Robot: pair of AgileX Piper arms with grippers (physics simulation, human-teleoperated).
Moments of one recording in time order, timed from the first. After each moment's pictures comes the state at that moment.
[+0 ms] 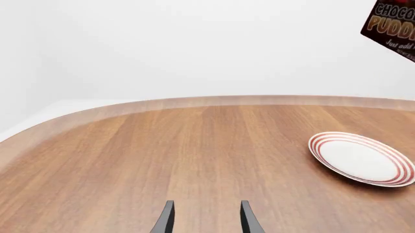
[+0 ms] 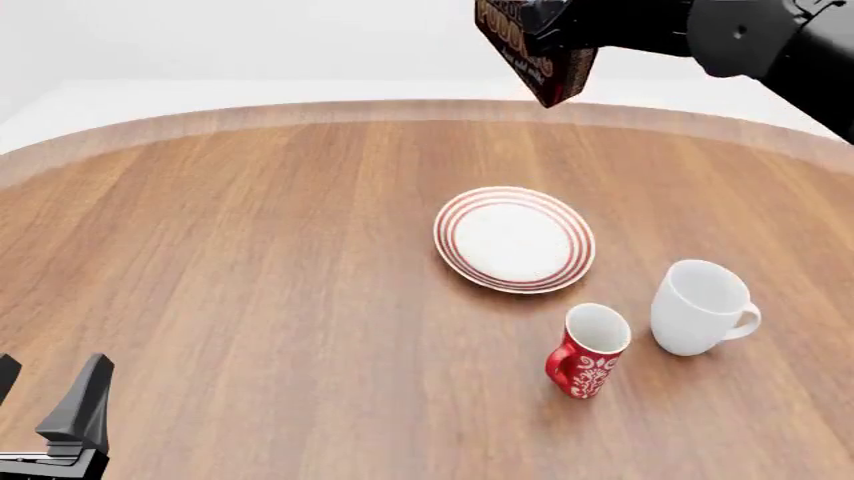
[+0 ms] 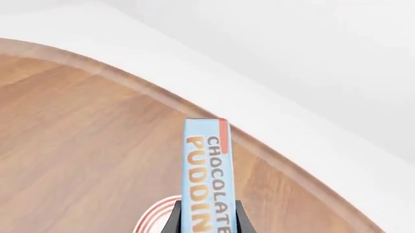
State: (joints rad) left arm 0.00 0.00 0.00 0.00 0.00; right arm 0.36 1.58 -1.64 0.36 -0.32
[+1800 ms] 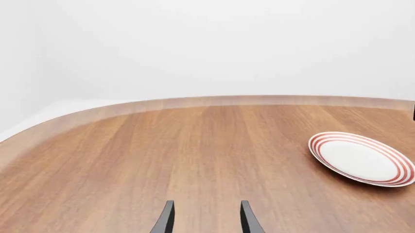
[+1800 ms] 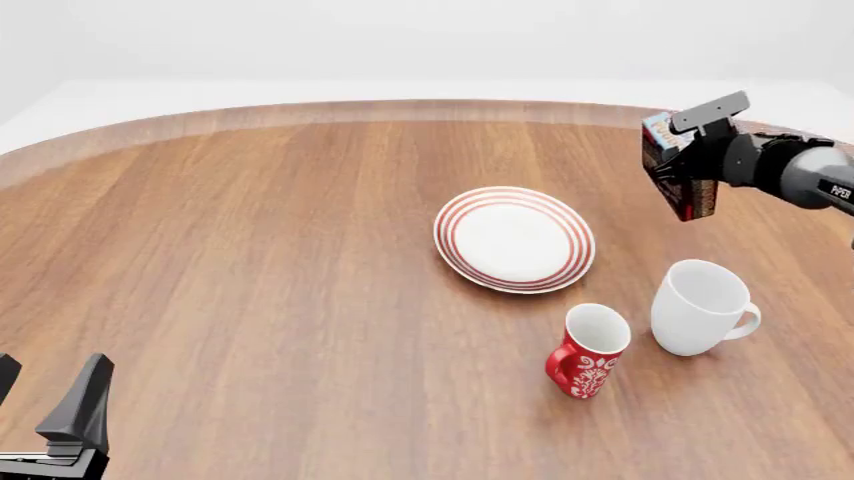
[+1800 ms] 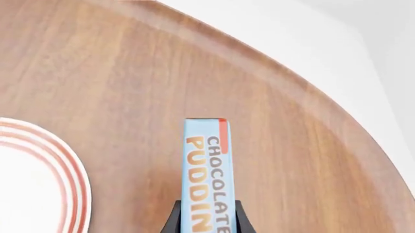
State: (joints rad) left arm 0.00 0.00 0.00 0.00 0.00; right arm -0.17 2.09 -1.61 0.13 -0.44
